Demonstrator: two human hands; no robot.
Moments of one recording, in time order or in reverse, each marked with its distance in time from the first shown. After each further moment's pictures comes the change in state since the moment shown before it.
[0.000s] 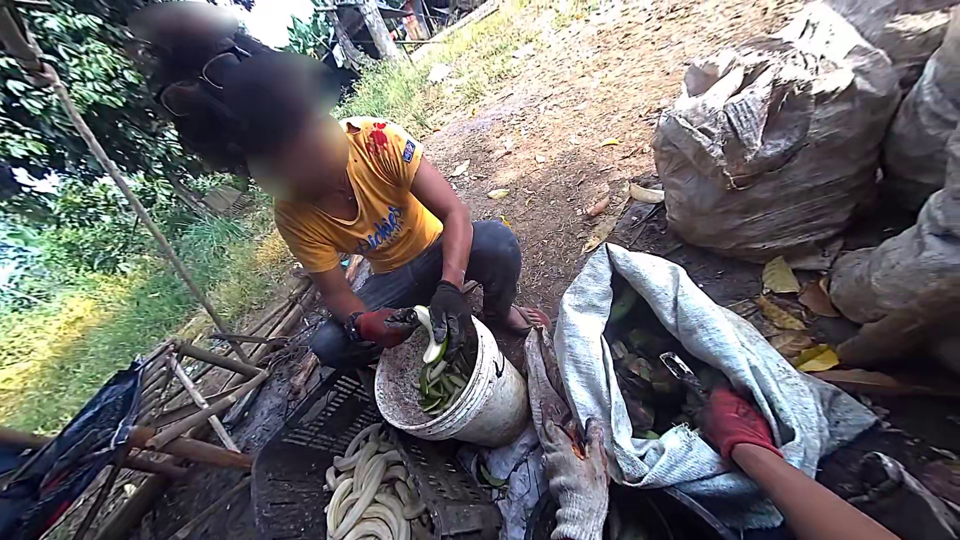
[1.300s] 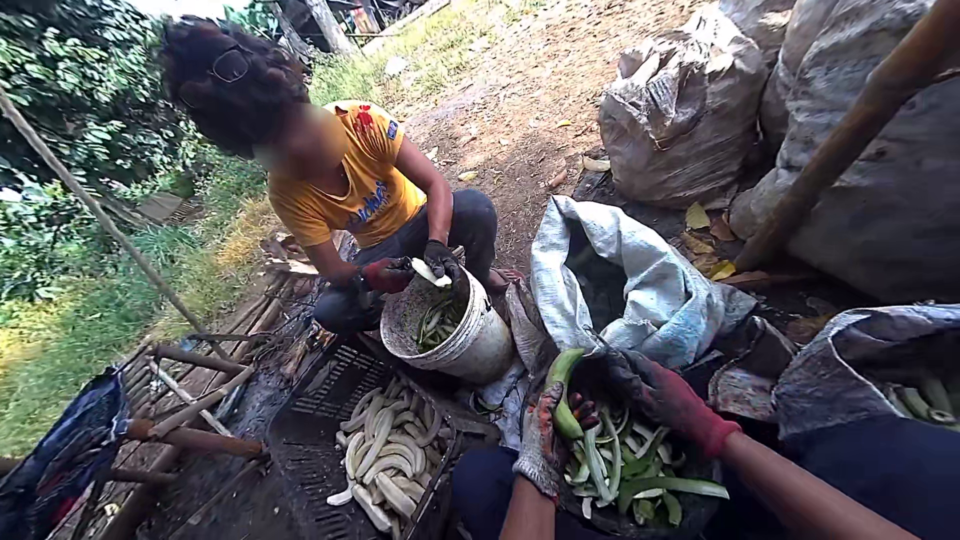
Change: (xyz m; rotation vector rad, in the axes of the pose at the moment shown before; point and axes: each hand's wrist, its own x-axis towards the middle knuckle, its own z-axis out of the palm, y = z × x) left_hand -0.105 -0.056 -0.085 -1.201 -0.497 -0.462; right_hand -0.252 0.001 -0.026 0.342 -0.118 -0.527
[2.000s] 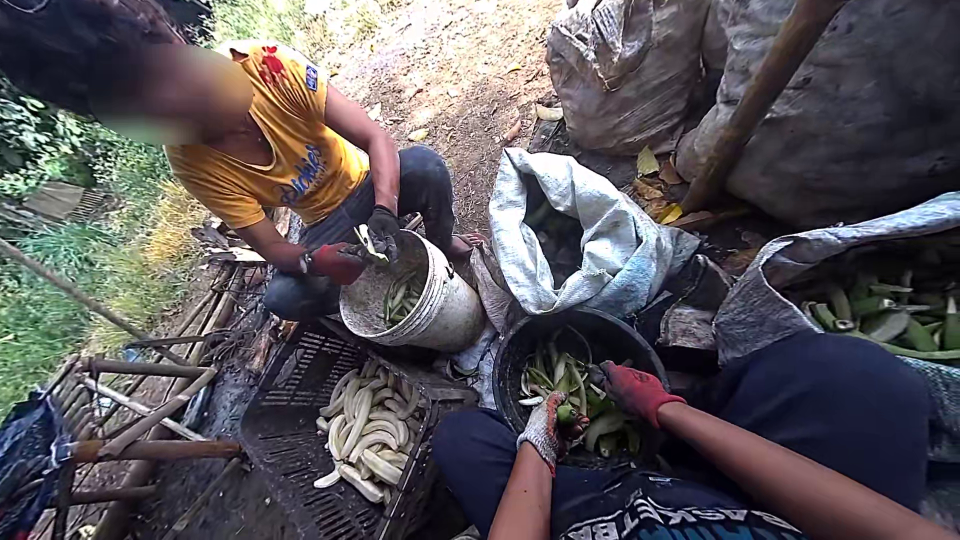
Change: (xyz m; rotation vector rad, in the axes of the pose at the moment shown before) left_hand 0.013 -0.084 -0.042 0.355 0.173 -0.462; right_hand -0.030 0.043 0.050 -0.392 -0.445 0.468
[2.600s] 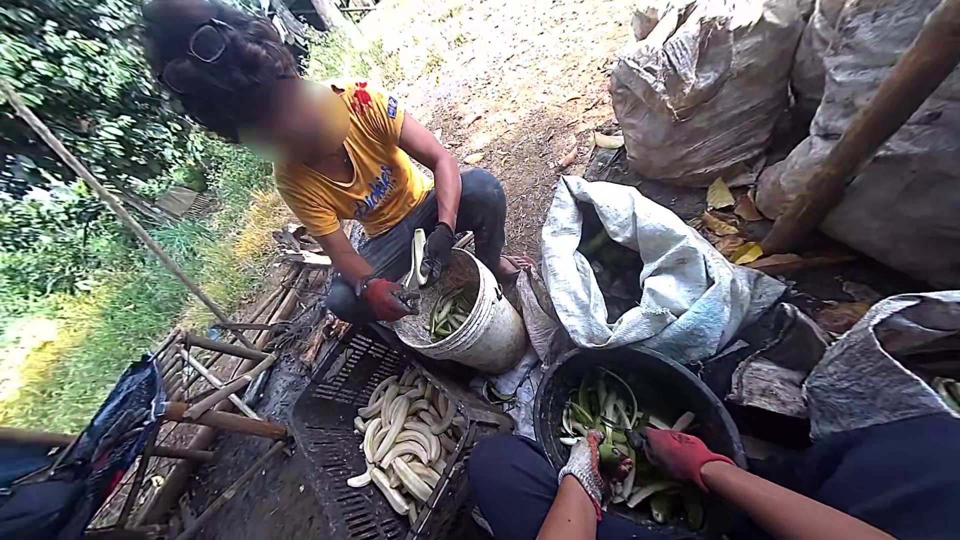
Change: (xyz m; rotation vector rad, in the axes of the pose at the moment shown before) left_hand 0.015 0.006 -0.002 0.002 0.128 -0.014; right_hand 0.024 -0.010 0.022 -0.183 -0.214 -0.108
